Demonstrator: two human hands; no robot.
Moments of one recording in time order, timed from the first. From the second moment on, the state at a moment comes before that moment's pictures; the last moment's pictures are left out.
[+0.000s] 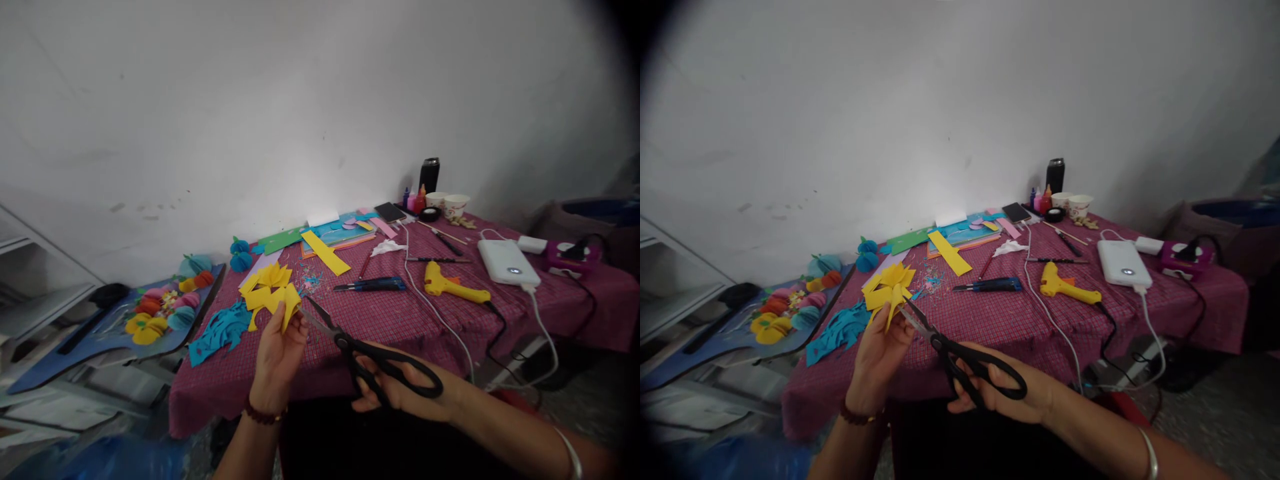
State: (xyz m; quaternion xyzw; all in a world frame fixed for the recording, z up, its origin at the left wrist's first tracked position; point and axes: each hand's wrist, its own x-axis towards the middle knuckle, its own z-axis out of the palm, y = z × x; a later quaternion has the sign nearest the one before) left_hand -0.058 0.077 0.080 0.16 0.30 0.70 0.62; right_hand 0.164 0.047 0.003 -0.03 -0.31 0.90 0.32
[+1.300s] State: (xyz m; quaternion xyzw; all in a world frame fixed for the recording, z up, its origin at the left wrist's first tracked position) left_hand -0.026 0.073 0.058 0.33 0.39 0.76 0.41; right_hand 0.132 0.041 0.017 -0.06 -0.29 0.86 0.41
